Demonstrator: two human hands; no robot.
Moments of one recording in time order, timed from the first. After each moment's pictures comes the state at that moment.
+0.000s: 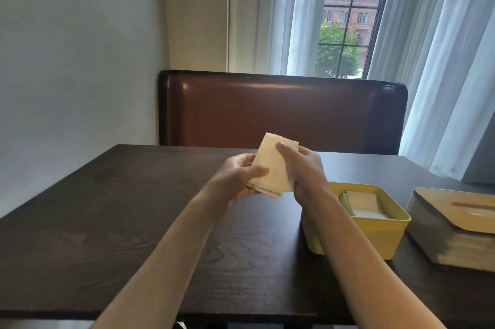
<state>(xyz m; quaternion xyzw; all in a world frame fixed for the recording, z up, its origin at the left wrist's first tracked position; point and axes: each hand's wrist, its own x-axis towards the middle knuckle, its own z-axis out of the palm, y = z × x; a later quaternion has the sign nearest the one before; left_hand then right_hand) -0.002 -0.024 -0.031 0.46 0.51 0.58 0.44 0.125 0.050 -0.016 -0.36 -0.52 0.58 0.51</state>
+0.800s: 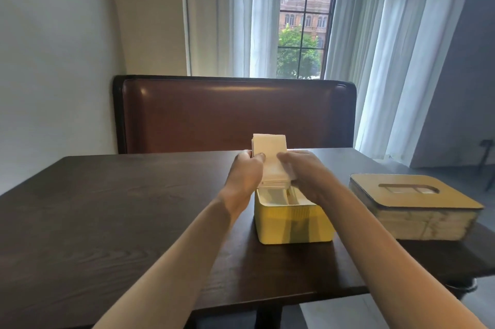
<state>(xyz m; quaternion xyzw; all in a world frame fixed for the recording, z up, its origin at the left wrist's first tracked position) 0.112 0.027 -0.021 0.45 0.59 0.58 0.34 0.237 0.054 0.001 -0.43 -0.61 0.53 0.39</state>
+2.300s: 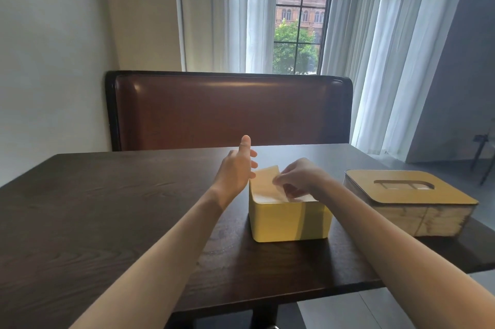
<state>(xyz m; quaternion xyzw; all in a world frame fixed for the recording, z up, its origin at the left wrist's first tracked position) 0.100 0.037 -0.028 0.52 0.61 0.53 0.28 0.250 0.100 -0.025 -0.56 -0.70 0.38 0.22</state>
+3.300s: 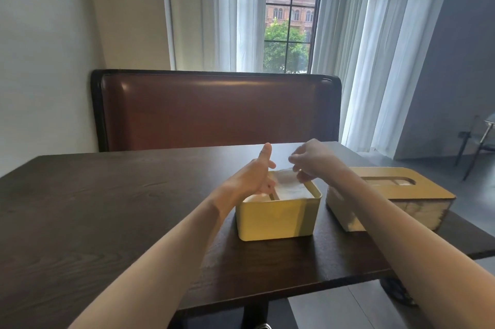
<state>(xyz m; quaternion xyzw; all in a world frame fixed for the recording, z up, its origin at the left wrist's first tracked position) 0.143 0.050 -0.028 0.59 0.61 0.35 0.40 0.290 0.115 0.001 -0.60 -0.72 0.24 0.26</state>
